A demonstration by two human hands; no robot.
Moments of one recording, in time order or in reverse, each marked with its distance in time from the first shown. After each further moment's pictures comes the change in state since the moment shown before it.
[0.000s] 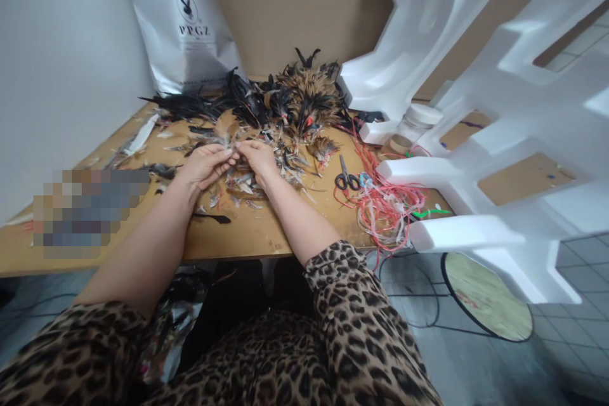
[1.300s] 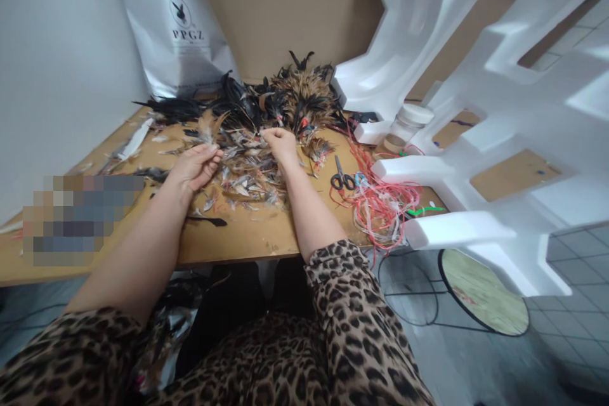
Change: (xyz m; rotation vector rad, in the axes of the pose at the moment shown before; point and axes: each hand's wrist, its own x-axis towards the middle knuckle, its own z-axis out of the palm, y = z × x) left_hand 0.008 0.003 -0.009 -0.117 0.168 -0.010; right_hand 0.026 -0.032 -0.054 -0.330 0.183 -0.288
